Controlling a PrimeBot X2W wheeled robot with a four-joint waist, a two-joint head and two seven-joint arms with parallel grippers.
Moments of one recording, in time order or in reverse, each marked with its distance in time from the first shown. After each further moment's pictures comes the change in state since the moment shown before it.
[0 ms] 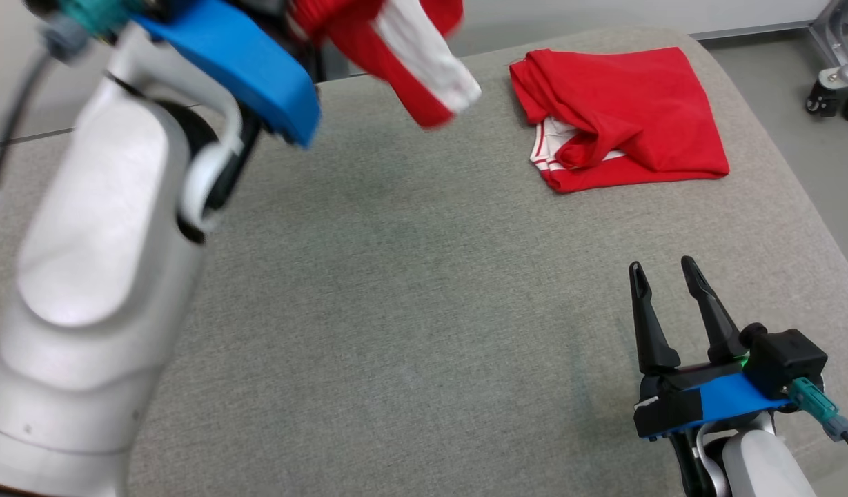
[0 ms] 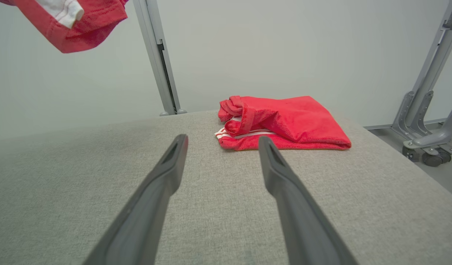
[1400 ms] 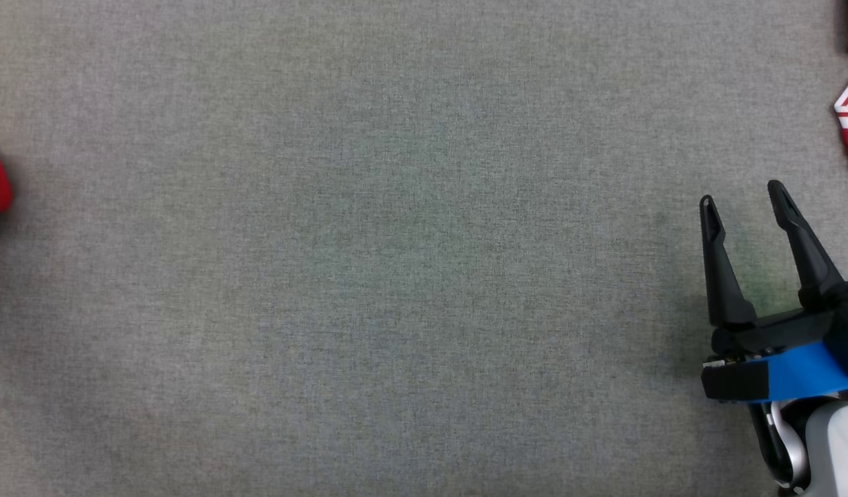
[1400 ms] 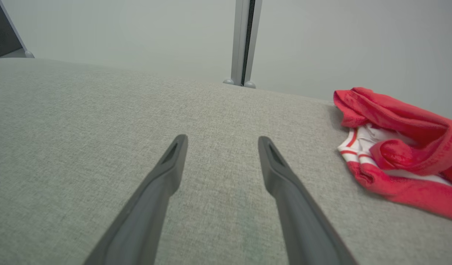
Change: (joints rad) left arm 0.052 0.206 0.553 0.807 0.020 -0.004 0.221; right arm 0.003 -0.093 -0.075 -0.321 -0.145 0.000 0.121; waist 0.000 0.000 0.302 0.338
